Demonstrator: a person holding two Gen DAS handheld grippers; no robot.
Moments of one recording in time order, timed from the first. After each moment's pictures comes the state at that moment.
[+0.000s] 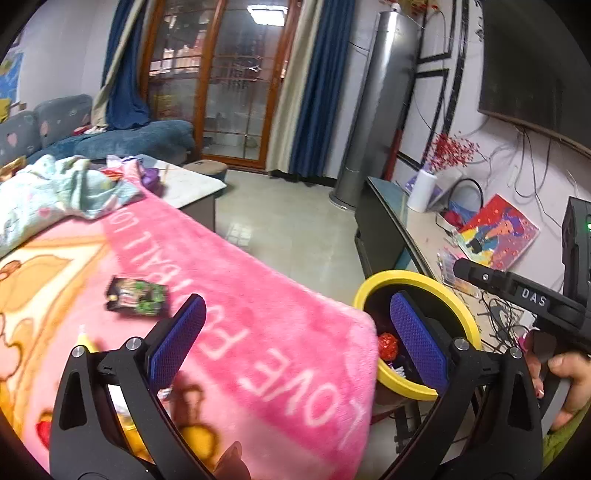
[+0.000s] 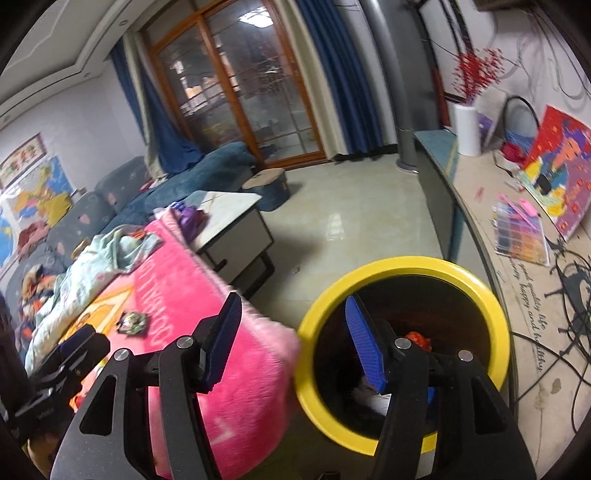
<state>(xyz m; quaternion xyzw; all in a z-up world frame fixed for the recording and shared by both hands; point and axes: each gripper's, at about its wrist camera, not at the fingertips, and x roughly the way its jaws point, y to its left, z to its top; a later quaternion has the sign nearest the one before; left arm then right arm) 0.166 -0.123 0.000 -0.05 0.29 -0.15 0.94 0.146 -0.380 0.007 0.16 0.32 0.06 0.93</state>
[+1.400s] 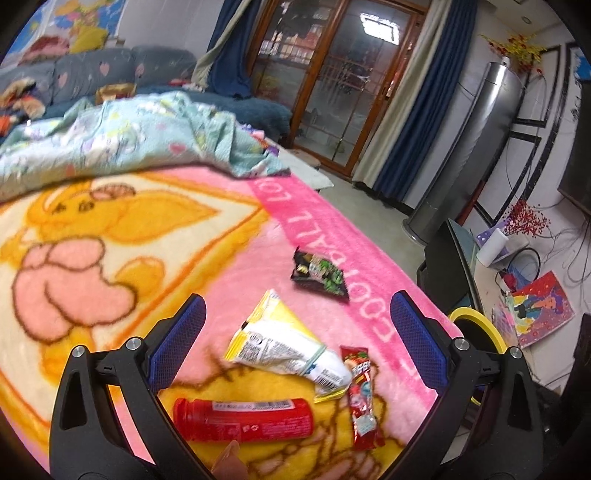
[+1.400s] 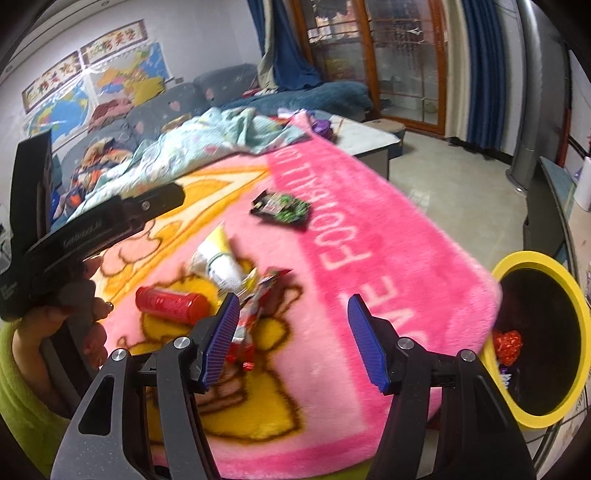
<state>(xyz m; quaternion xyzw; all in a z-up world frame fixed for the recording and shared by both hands) 0.139 0.043 -0.016 -0.17 0.32 0.00 0.93 0.111 -0.172 -0.013 0.01 0.39 0.26 0.88</state>
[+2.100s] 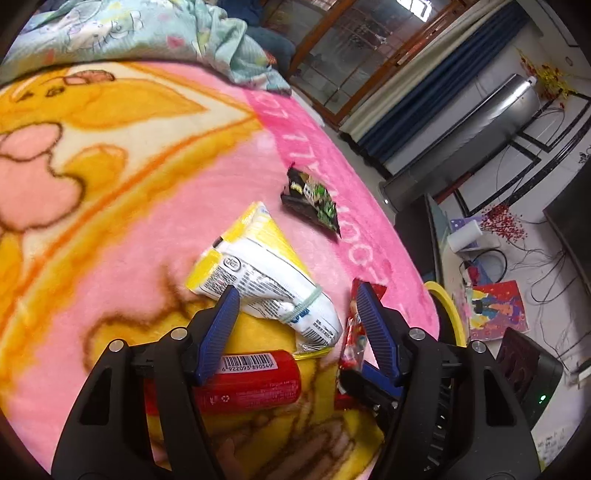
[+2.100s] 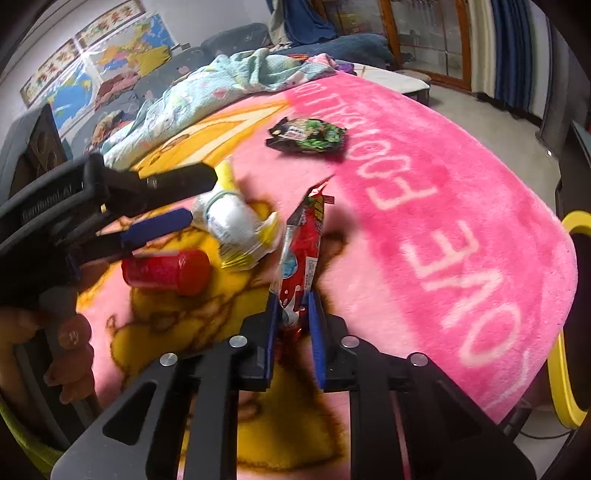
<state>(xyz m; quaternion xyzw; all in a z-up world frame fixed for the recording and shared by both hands) 0.155 0.042 -0.065 -0.27 0.42 -0.06 0.87 0.132 -0.147 -0.068 0.03 0.47 0.30 0.83</state>
